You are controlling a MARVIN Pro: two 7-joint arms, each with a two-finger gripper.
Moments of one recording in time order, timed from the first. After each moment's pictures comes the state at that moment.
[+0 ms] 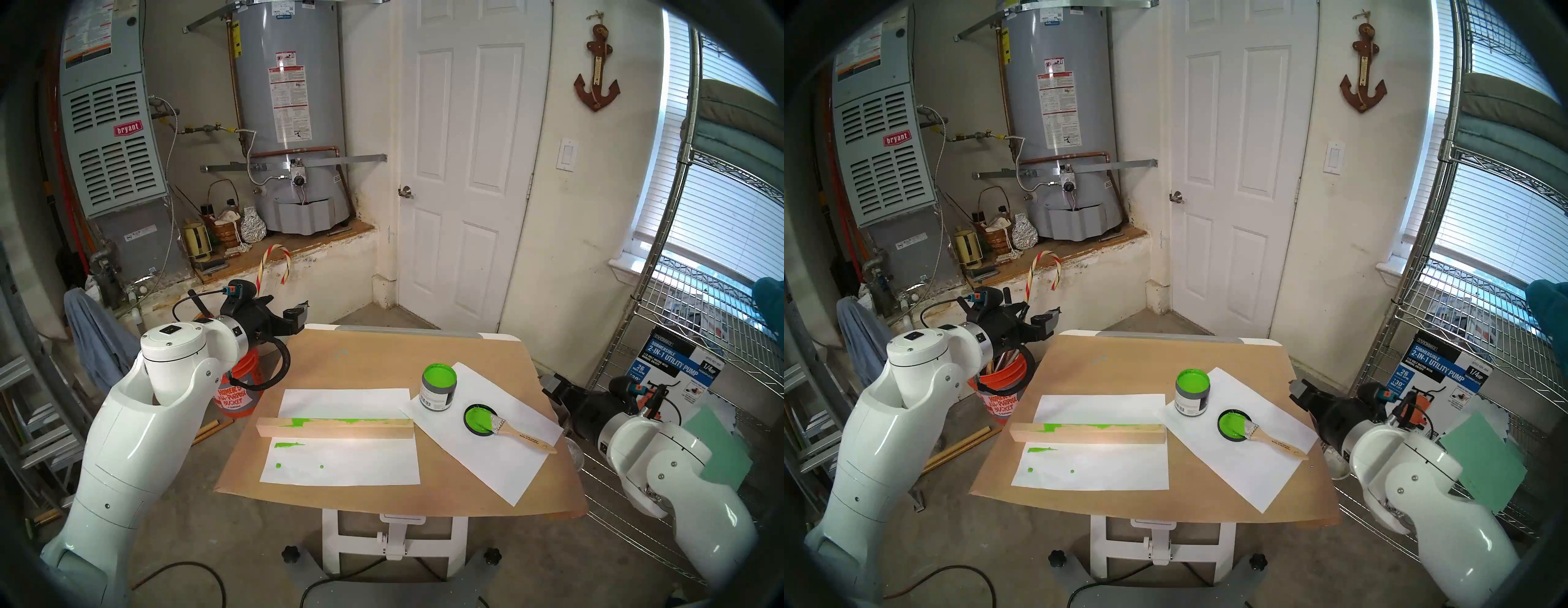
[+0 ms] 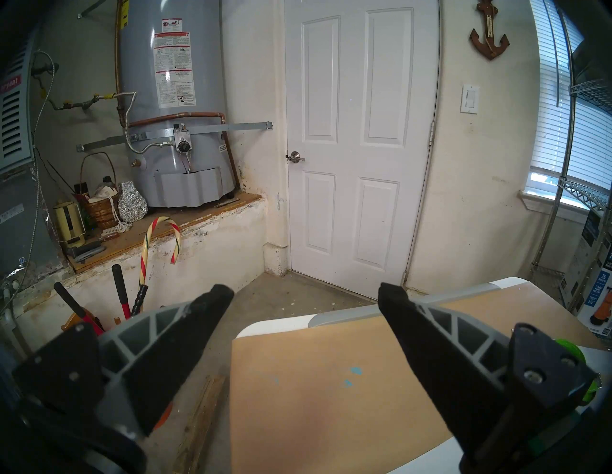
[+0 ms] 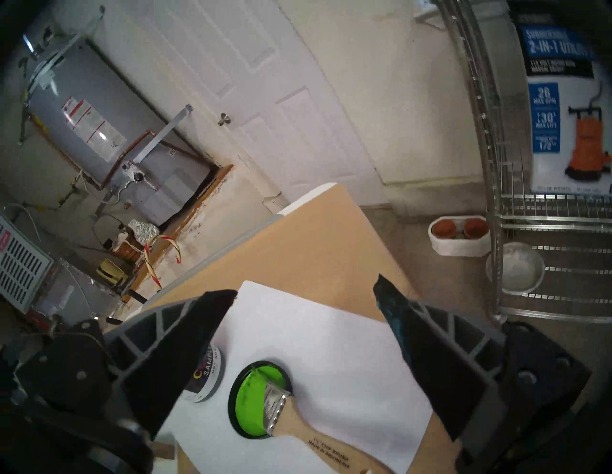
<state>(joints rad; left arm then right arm) 1.50 -1.00 -1.52 -1.90 -0.62 0.55 -0.02 -2.16 -0.81 1.72 -2.23 1.54 0.16 -0.47</state>
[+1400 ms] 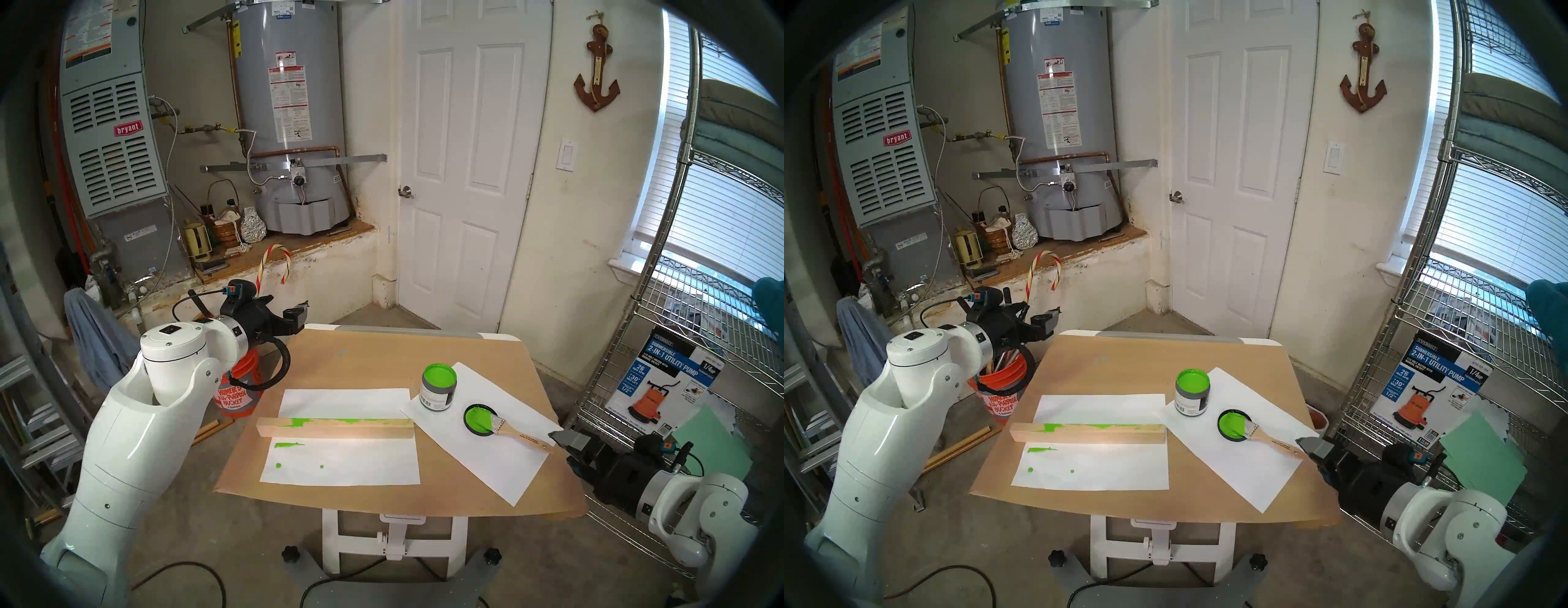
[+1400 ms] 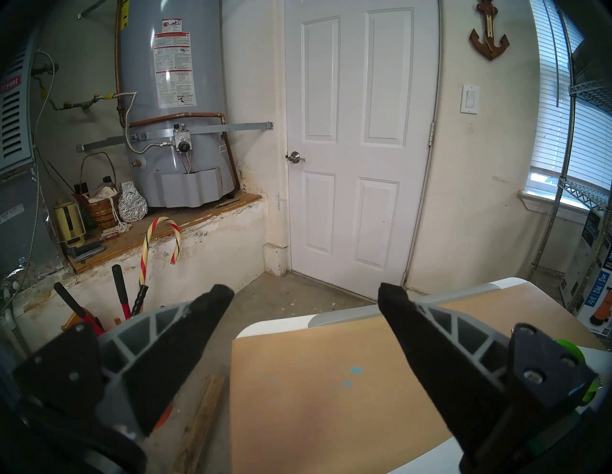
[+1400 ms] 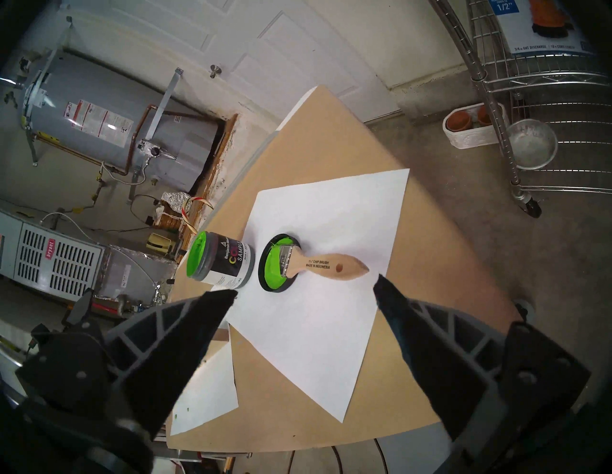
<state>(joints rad) 1.50 -1.00 -1.52 -1.90 -0.62 0.55 -0.02 -2.50 -1.02 1.99 -2.31 1.65 0.44 -0.24</state>
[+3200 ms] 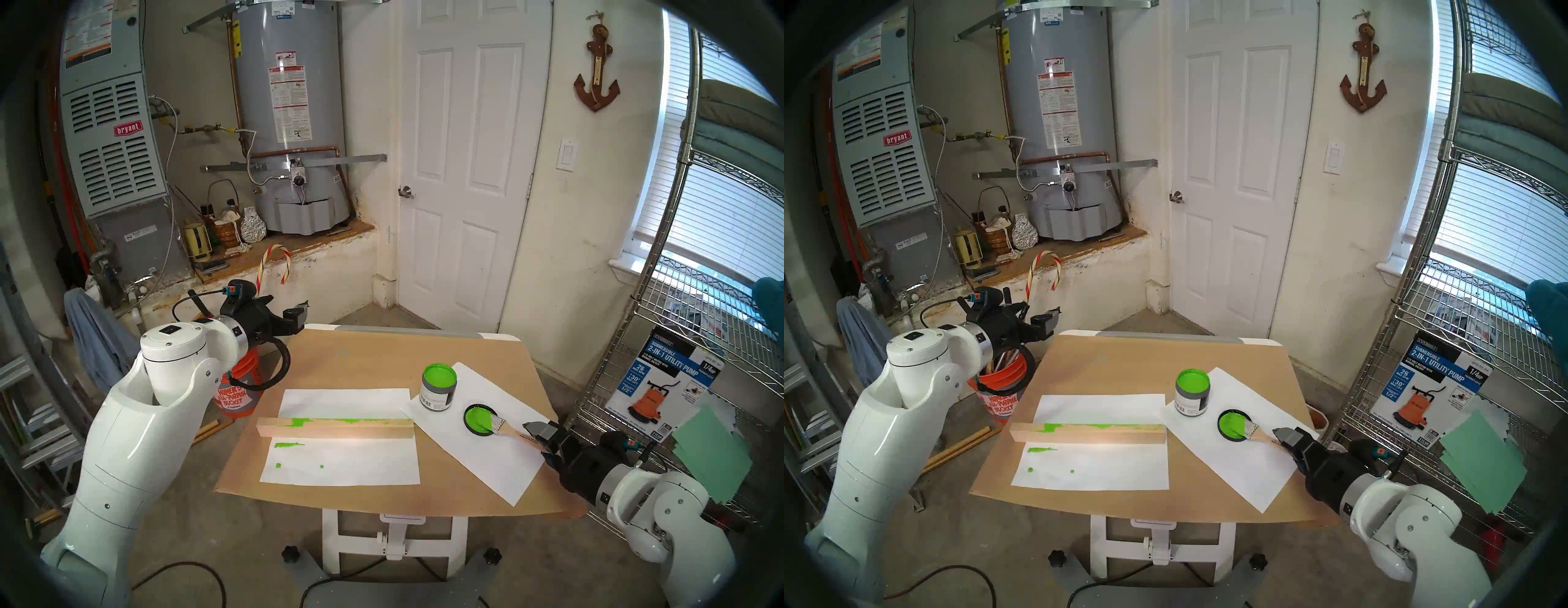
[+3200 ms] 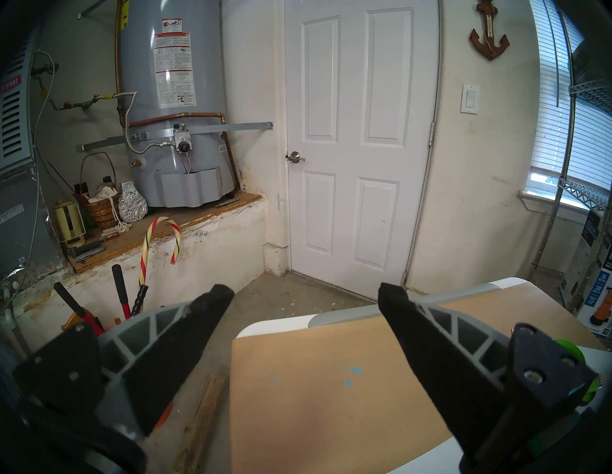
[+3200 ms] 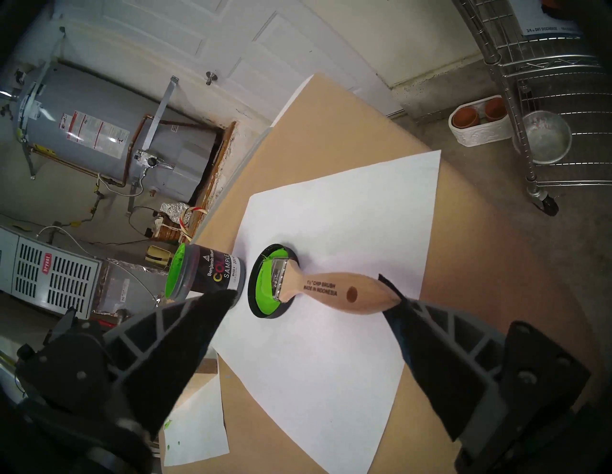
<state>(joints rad) 1.50 -1.00 -1.52 -1.90 -0.62 0.55 -0.02 -2.28 -1.02 1.78 -2.17 1.58 0.36 -0.27</state>
